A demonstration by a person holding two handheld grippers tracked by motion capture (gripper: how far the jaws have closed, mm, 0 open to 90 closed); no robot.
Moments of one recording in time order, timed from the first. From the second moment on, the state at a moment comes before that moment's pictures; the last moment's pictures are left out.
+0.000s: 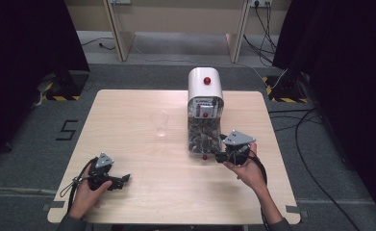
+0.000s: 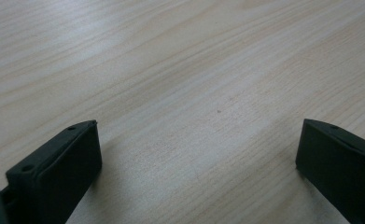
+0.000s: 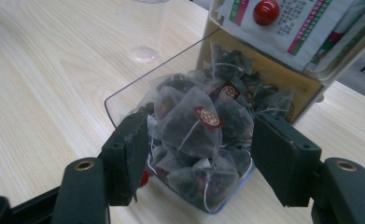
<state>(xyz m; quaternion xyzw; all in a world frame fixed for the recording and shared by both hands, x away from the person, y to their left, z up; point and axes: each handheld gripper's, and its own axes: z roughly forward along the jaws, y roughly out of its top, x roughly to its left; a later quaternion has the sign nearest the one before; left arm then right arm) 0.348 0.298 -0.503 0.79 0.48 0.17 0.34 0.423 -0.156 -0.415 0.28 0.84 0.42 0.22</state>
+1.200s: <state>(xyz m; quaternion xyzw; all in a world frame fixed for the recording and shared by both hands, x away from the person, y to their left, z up) 0.348 0.298 -0.503 0.79 0.48 0.17 0.34 0.461 -0.135 -0.450 0.29 0.86 0.39 0.16</state>
